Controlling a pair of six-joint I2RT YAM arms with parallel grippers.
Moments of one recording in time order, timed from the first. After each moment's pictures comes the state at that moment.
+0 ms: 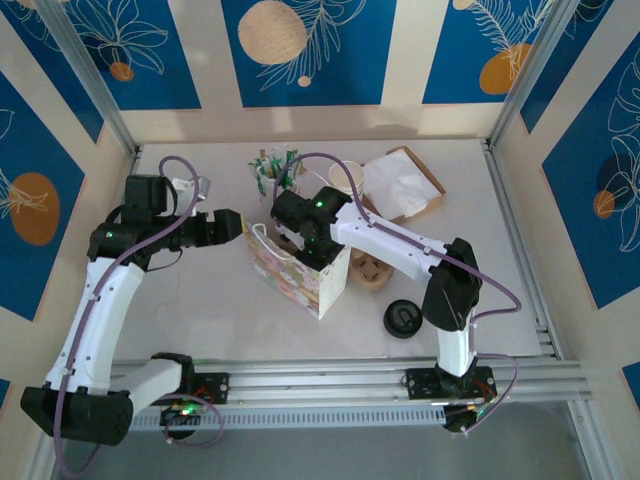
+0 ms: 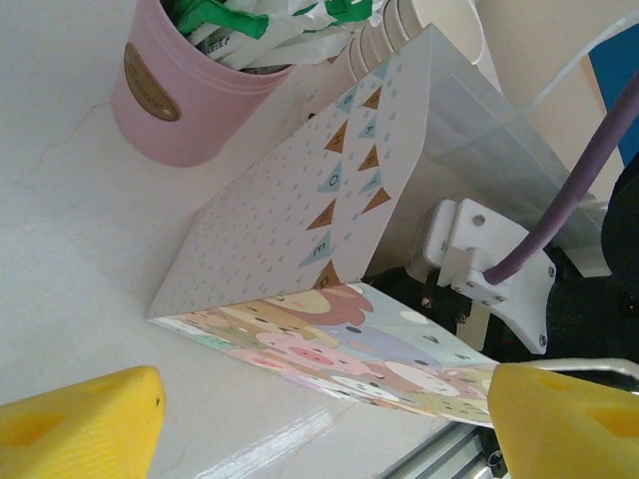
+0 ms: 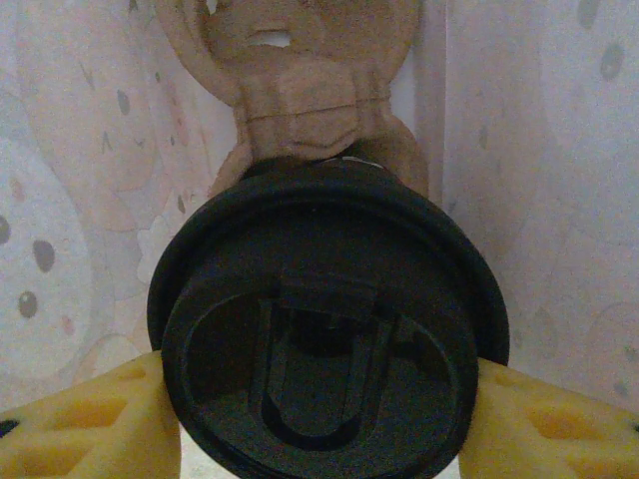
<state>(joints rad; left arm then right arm) -0.14 1.08 1.23 -0.96 0.56 -0.28 0.94 1.90 1.80 -1.38 0.05 0.12</state>
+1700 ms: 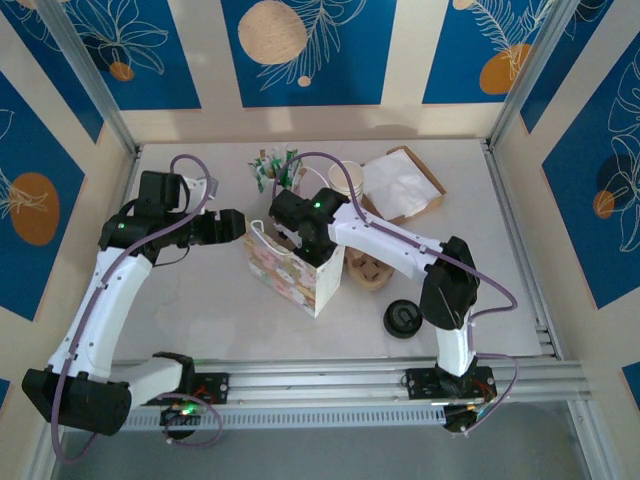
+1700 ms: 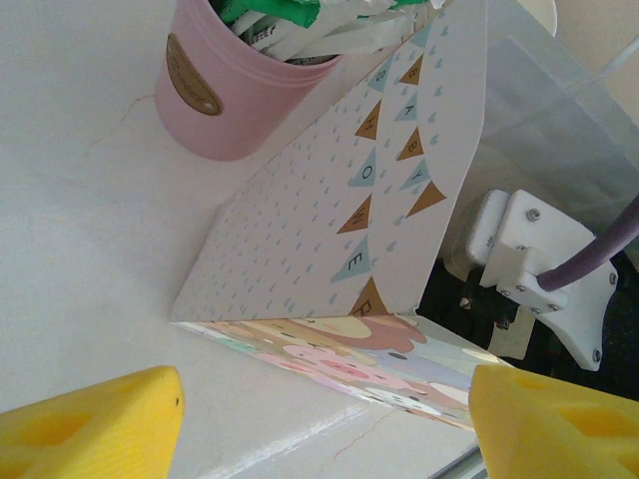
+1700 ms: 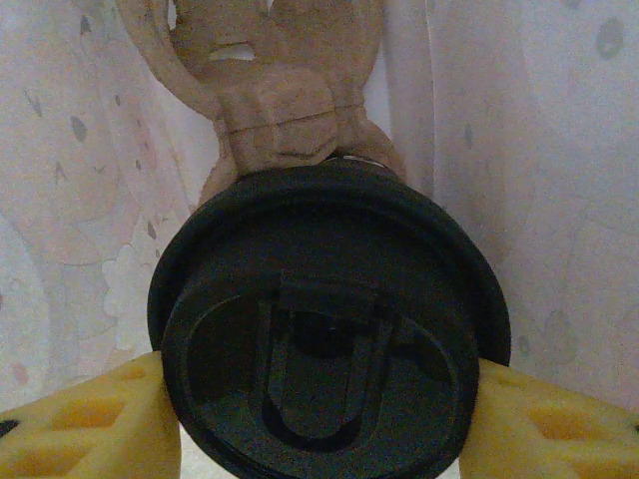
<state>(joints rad) -0.20 1.13 1.24 -0.96 0.44 -0.27 0.93 1.92 1.79 -1.32 0.07 0.14</state>
